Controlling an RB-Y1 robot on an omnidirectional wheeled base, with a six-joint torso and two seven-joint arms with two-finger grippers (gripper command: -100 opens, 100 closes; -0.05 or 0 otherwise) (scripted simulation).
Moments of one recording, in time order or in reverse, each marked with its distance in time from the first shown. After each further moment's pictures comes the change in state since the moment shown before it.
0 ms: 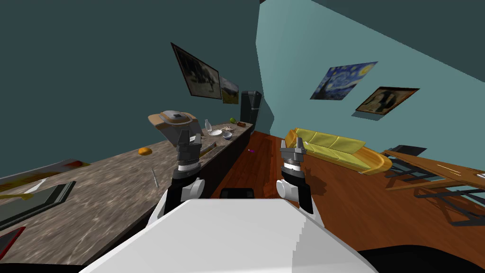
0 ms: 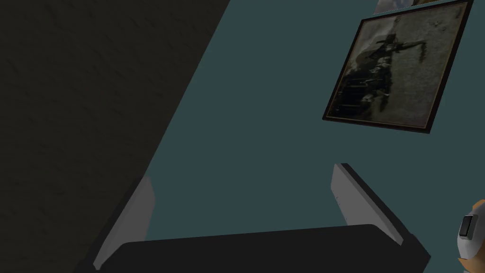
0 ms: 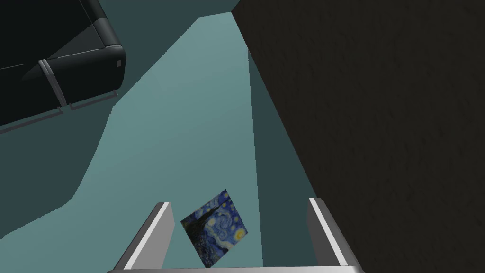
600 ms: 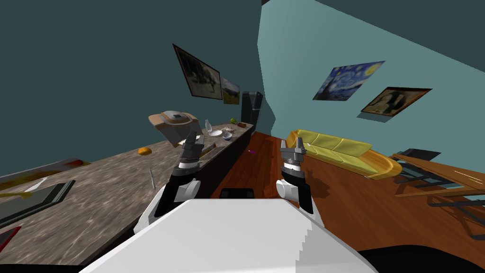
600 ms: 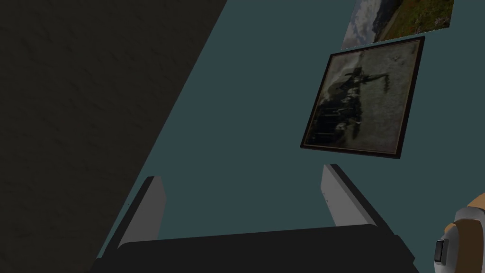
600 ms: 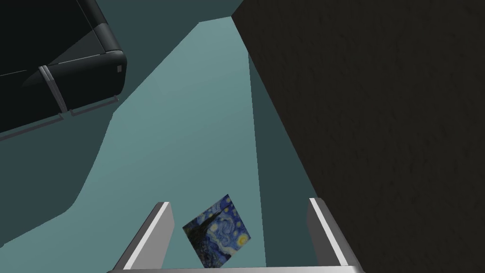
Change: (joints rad) left arm -0.014 0.150 0.017 -0.005 0.053 0.117 0.035; right arm 0.000 0.000 0.000 0.000 0.000 0.000 0.000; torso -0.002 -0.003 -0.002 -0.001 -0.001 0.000
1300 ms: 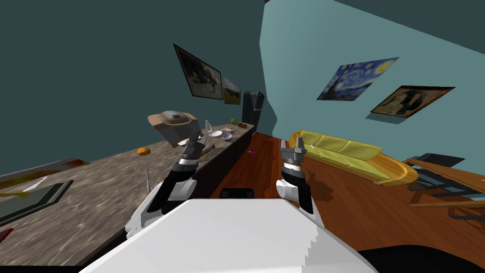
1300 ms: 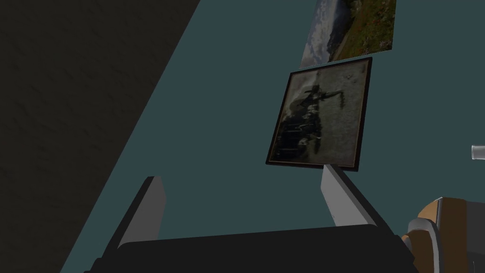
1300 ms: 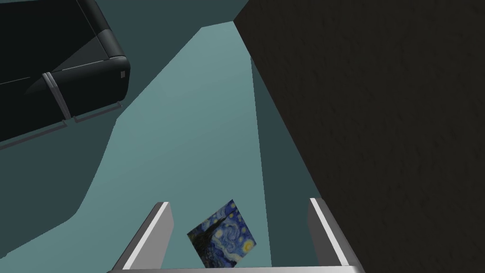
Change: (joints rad) left arm -0.025 0.104 0.032 -0.010 0.074 0.163 0.048; right arm 0.000 0.000 0.000 0.000 0.000 0.000 0.000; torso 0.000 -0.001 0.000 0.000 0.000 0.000
